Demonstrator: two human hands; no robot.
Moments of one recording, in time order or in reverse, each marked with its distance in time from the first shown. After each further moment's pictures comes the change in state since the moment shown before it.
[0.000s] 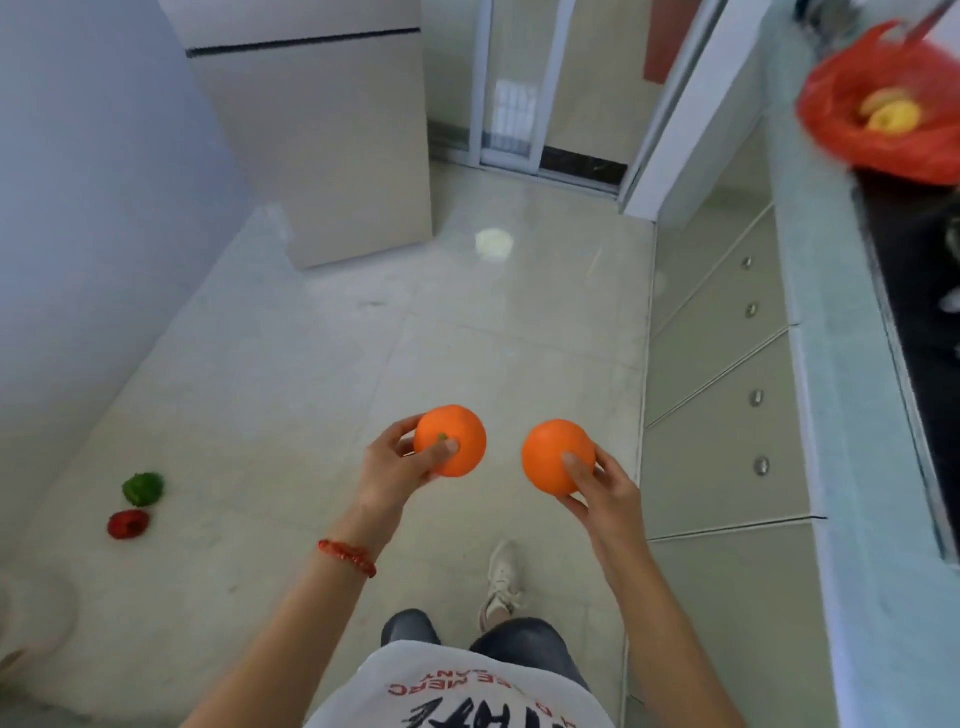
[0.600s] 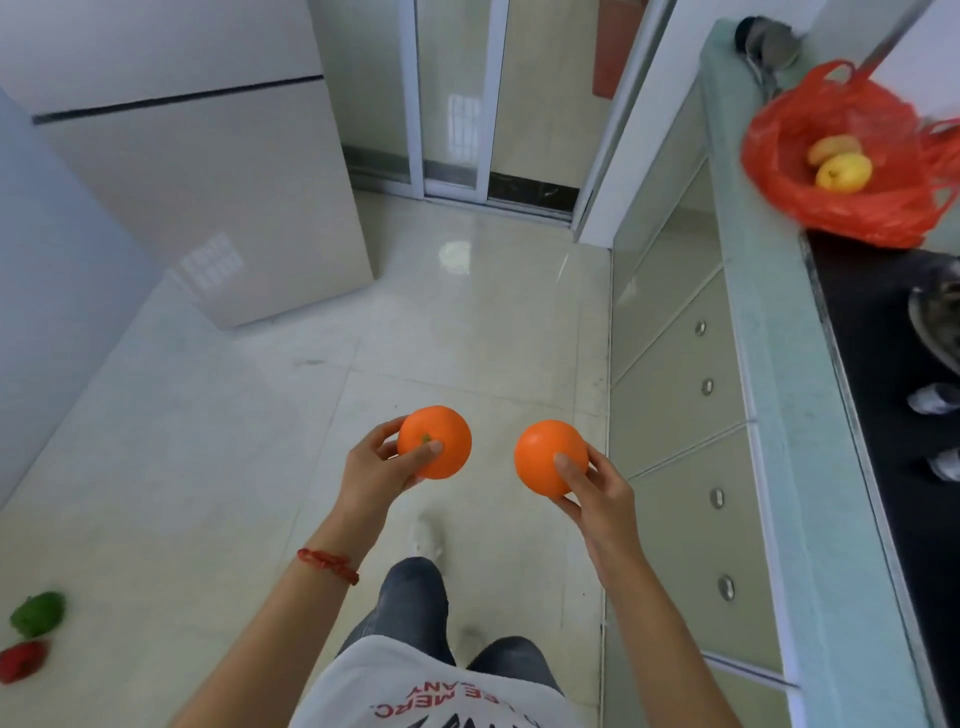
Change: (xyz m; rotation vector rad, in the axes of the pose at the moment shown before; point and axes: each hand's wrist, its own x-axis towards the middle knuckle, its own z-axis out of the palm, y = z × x) left_hand 0.170 0.111 0.143 0.106 -0.039 0.043; right_hand 0.201 -0.127 -0.021 -0.018 0.052 -0.039
